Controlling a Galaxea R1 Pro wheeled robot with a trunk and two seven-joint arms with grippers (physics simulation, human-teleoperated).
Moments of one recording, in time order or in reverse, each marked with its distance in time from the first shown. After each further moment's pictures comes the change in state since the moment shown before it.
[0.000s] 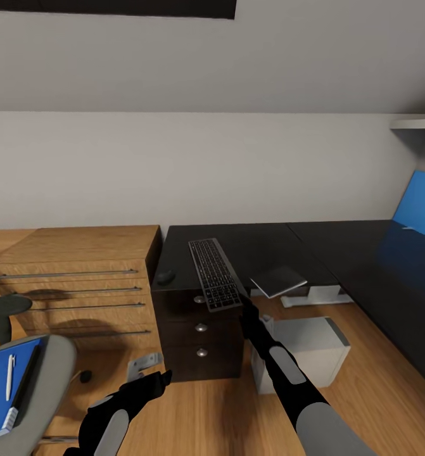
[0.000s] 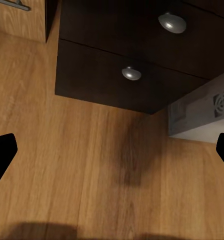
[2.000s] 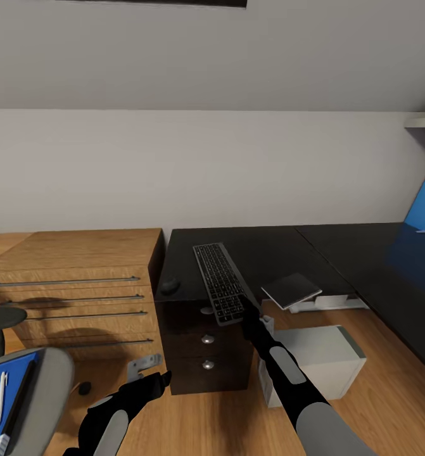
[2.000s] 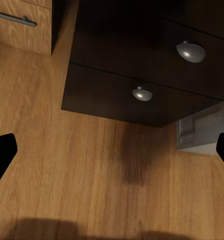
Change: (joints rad) left arm 0.000 0.003 0.001 0.005 0.000 0.001 0.000; right arm 0.000 0.000 -0.002 -0.001 0.000 0.000 -0.009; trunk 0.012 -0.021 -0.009
